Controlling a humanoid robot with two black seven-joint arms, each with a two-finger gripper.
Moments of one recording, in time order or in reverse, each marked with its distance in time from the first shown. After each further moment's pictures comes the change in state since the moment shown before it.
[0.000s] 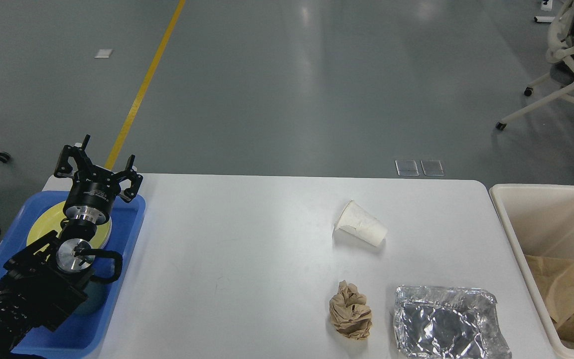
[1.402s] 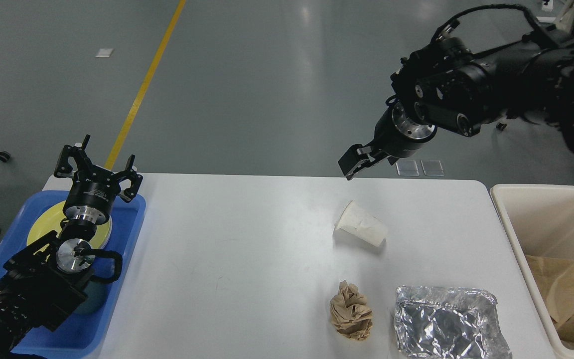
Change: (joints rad) left arm 0.000 0.000 0.000 0.000 0.000 0.000 0.000; right arm 0.750 0.825 -0.438 0.488 -0.296 0.348 0.005
